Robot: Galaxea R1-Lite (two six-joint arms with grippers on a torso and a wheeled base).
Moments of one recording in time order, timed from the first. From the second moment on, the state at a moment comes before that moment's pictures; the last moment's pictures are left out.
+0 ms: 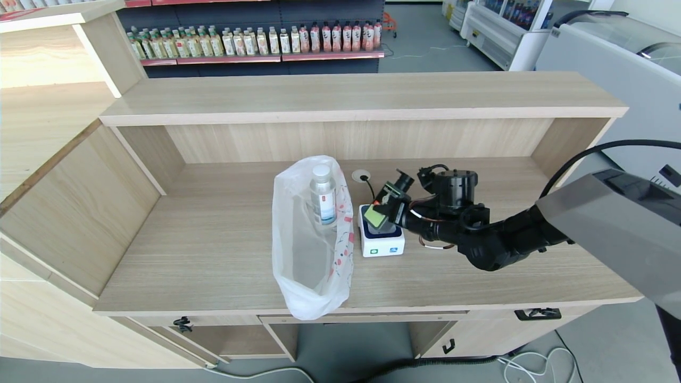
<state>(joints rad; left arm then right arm) 0.00 0.00 0.00 0.00 -0.01 0.01 0.40 2.28 -1.32 -0.71 0.29 0.55</state>
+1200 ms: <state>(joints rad) 0.00 0.00 0.00 0.00 -0.01 0.00 0.24 1.76 -0.74 -0.93 0.20 -0.11</state>
